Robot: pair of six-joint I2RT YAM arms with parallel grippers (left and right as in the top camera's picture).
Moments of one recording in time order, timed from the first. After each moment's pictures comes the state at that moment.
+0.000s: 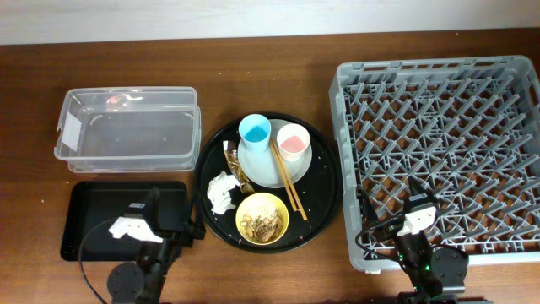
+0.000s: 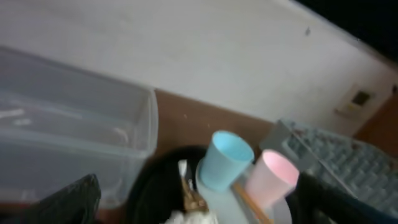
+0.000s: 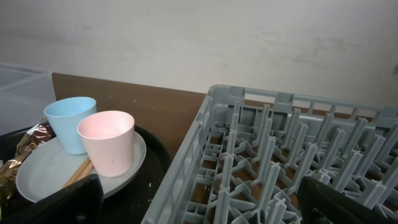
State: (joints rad) left arm -0.03 0.04 0.06 -0.04 0.19 -0.41; right arm -0.02 0.01 0.01 -0.05 -0.25 -0.05
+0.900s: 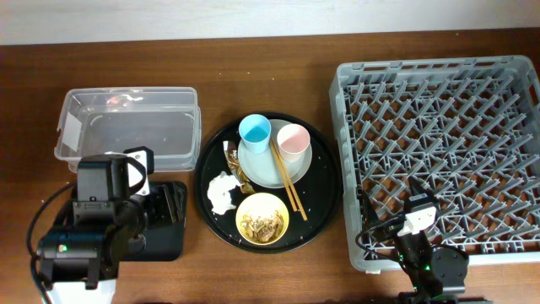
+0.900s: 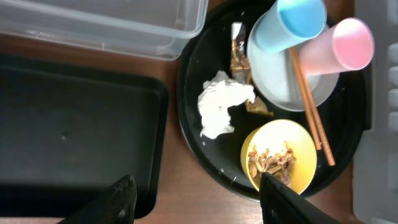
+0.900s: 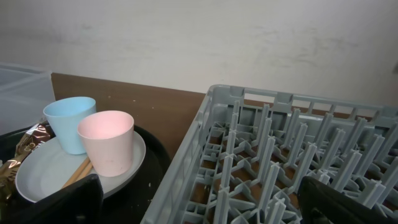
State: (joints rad) left arm -0.03 0.96 1.11 -1.17 0.14 -0.22; right arm -0.02 0.01 0.01 -0.05 -0.25 -0.05
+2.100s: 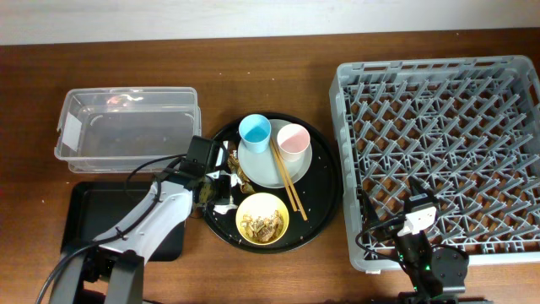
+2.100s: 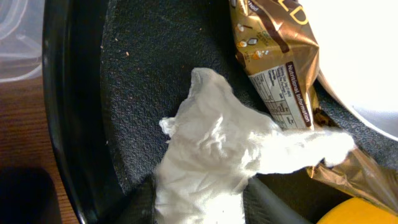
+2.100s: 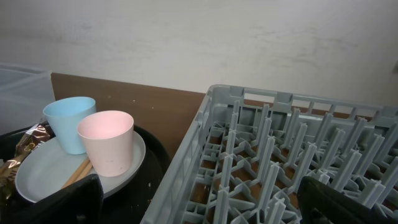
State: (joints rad) left arm -0.31 1.58 0.82 -0.49 0.02 -0.22; right arm -0.02 0.01 0.01 -0.05 -0.25 -0.05
